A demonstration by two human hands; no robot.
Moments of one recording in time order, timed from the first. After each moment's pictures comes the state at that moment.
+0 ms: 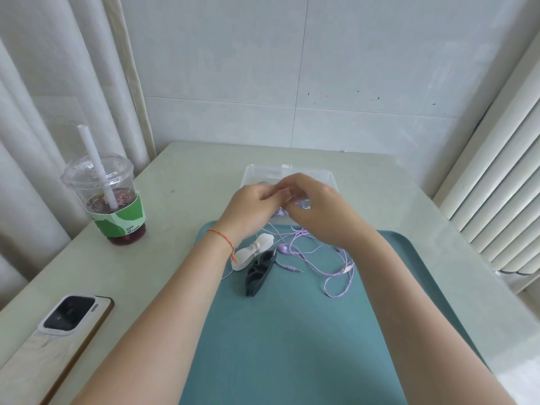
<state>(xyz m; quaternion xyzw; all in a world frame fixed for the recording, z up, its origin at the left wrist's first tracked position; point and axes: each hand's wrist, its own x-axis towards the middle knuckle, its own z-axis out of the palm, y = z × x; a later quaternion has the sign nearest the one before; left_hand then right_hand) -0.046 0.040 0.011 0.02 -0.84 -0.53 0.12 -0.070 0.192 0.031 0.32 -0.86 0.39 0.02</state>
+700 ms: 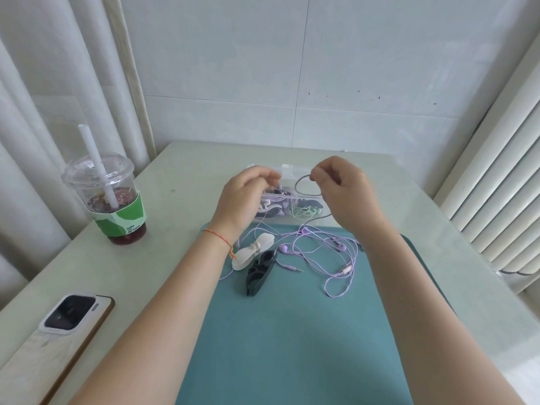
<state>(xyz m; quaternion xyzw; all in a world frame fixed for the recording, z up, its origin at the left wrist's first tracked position) -0.045 0.033 0.016 0.02 -0.76 -0.62 0.20 -0.084 0.206 0.042 0.19 -0.84 0.49 0.13</state>
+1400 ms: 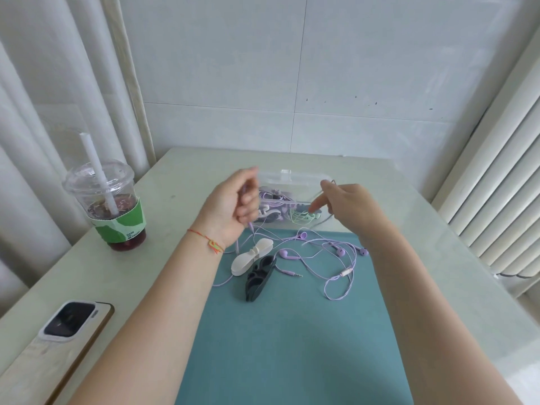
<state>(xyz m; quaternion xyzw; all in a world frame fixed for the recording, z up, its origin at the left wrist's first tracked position) -0.049 0.018 0.022 0.03 -0.52 -0.85 0.05 -0.086 0.218 0.047 0.10 -0.88 0.47 -0.03</state>
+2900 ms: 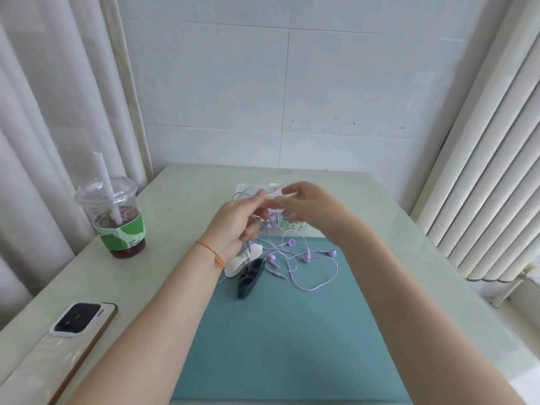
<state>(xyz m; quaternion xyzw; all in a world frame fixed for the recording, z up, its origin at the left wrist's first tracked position) -0.024 0.045 0.020 0.02 -0.63 -0.78 0.05 -0.071 0.206 0.057 0.19 -0.83 0.52 -0.11</state>
